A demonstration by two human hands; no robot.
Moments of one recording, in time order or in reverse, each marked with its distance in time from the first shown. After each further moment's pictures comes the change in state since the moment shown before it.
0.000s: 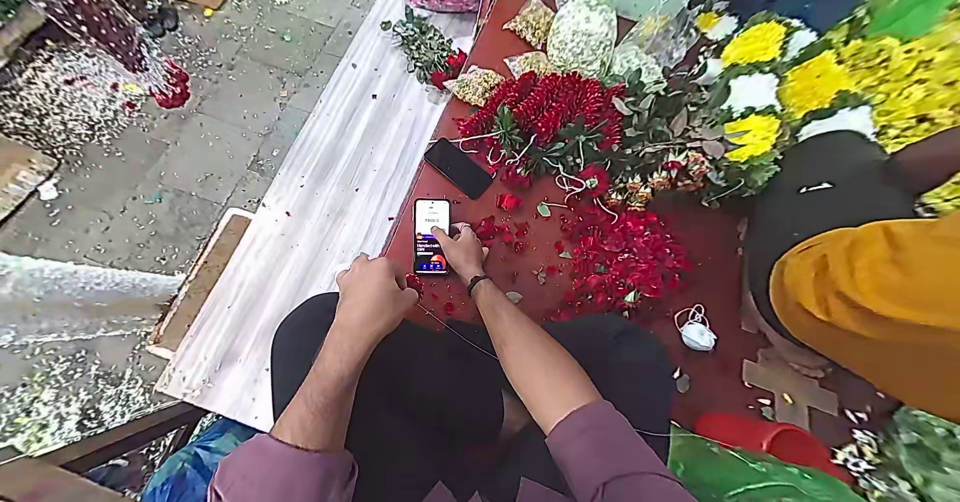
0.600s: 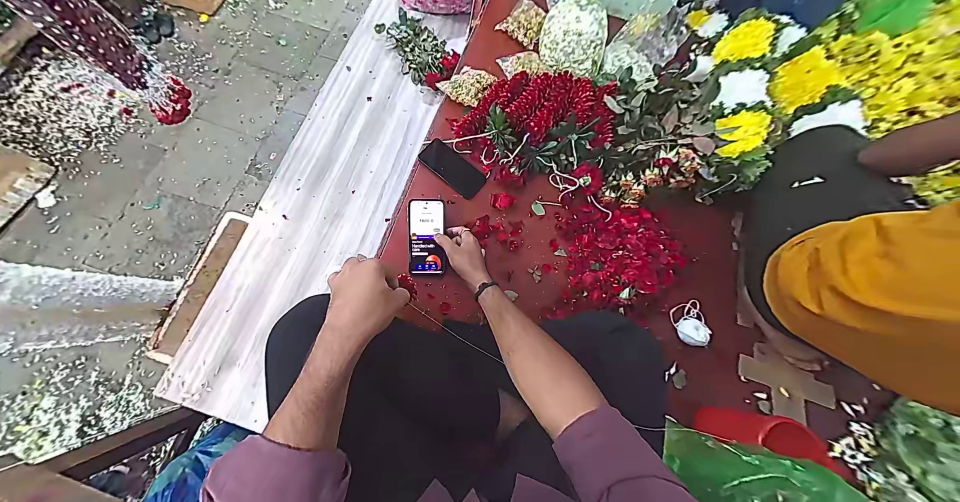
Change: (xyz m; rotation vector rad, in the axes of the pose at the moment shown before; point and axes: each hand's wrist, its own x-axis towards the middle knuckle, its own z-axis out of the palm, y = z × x) left_hand 0.000 -0.002 0.000 -0.006 0.009 0.005; right_hand -0.006 0.009 -0.016 0.124 -0.072 -0.067
